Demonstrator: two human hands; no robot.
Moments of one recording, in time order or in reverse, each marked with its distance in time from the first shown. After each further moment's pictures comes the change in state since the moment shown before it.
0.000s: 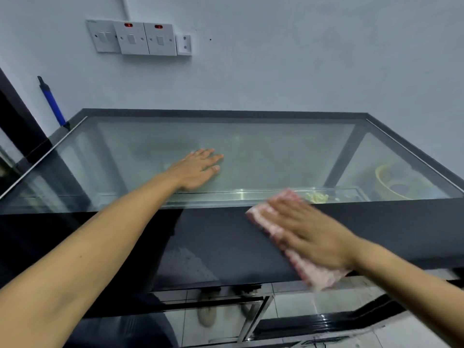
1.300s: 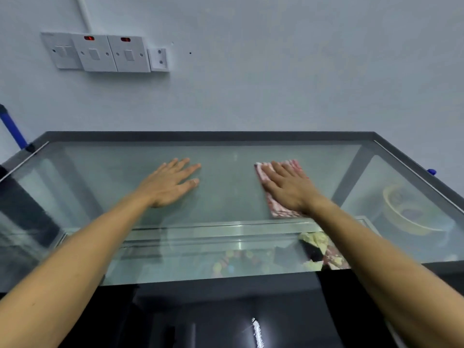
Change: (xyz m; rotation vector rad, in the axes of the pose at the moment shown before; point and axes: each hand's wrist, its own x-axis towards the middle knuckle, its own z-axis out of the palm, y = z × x) left_hand 0.090 -0.040 -0.013 0.021 0.025 -0.104; right_hand 0.181 0.190 -0.013 0.048 0.094 0.445
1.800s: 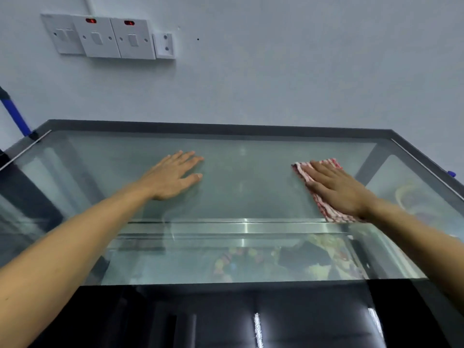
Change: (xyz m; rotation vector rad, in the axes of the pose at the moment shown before) left_hand 0.007 -0.004 -0.002 0.034 -0.003 -0.008; right_hand -0.025 0.081 -0.013 0.031 -0.063 -0.038
